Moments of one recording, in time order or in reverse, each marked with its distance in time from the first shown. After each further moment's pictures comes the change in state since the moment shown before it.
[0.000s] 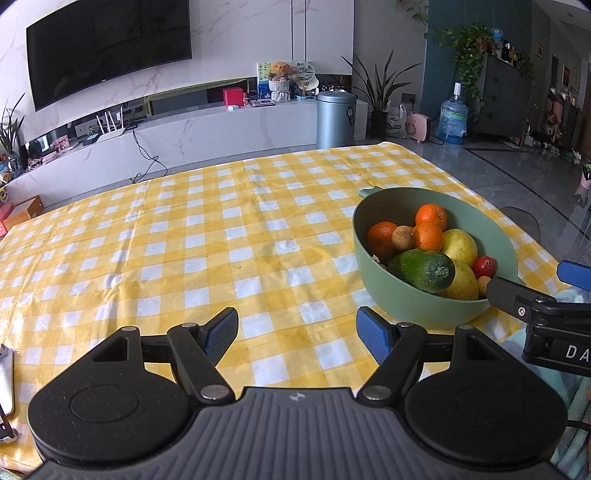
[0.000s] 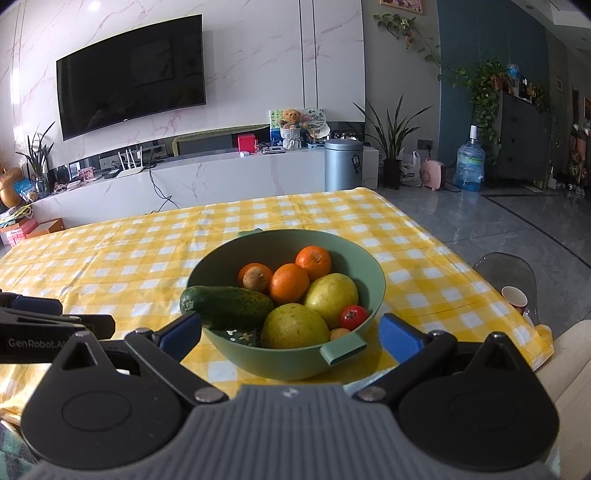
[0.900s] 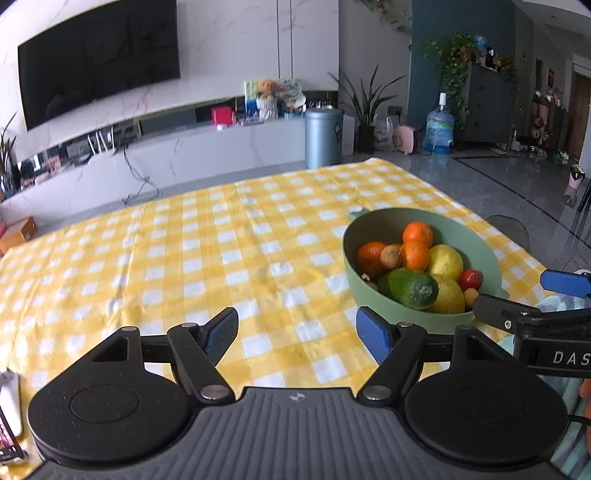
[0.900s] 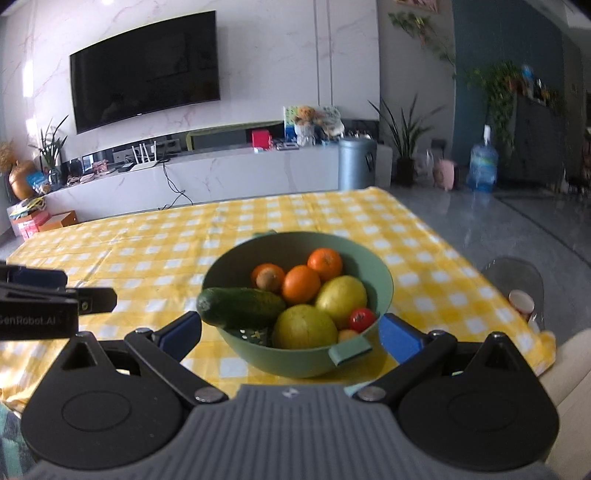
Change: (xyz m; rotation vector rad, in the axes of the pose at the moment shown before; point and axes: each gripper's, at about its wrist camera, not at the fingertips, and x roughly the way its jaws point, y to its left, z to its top) left arm -0.009 0.001 0.009 0.031 -0.049 -0.027; right arm -0.004 -0.003 0.006 0.001 0.032 0.038
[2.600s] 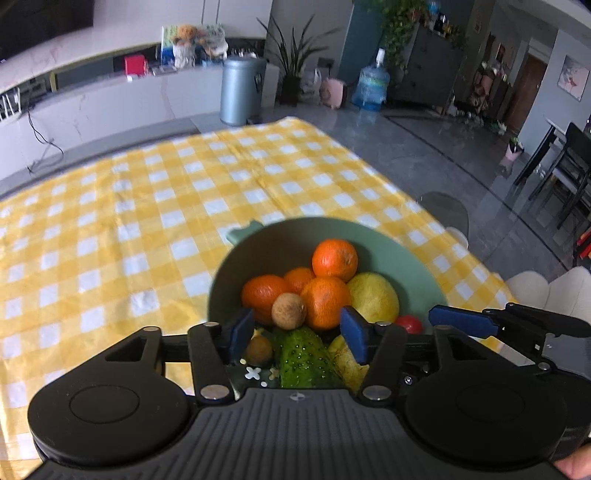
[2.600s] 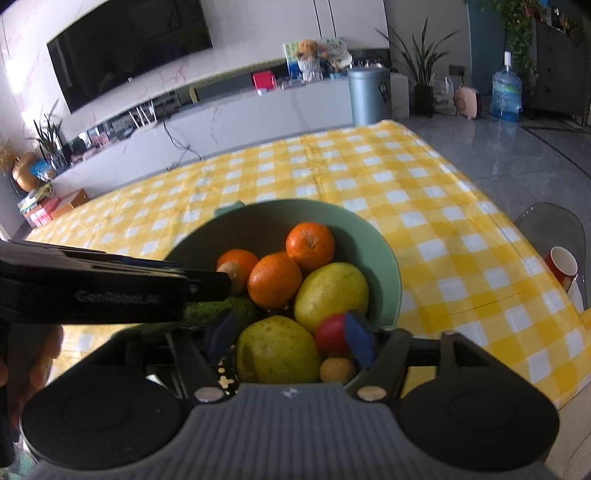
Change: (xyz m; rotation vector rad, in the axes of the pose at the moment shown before) left arm 0.090 -0.049 0.071 0.011 0.166 -0.283; right arm 0.089 -0.045 0.042 0.080 0.181 0.117
